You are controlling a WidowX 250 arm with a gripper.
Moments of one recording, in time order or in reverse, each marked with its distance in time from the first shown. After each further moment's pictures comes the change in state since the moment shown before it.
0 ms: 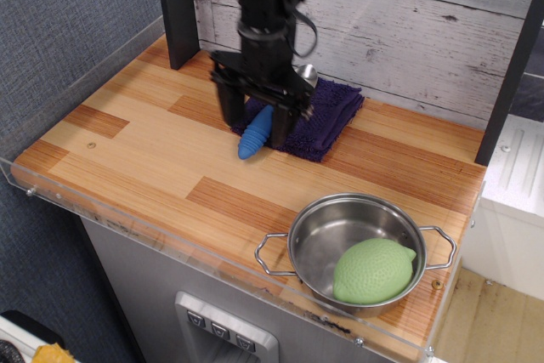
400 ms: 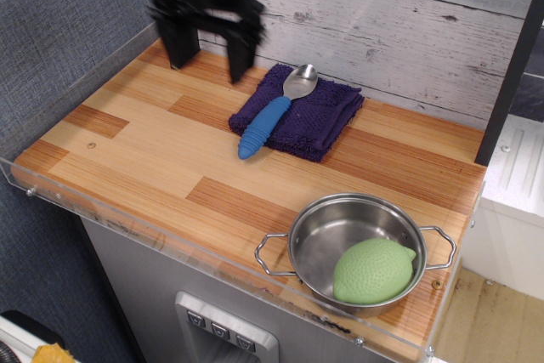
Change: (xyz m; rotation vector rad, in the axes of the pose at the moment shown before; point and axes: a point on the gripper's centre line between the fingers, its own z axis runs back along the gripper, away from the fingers) arm -0.035 0.030 0.080 -0.060 -0.068 0.063
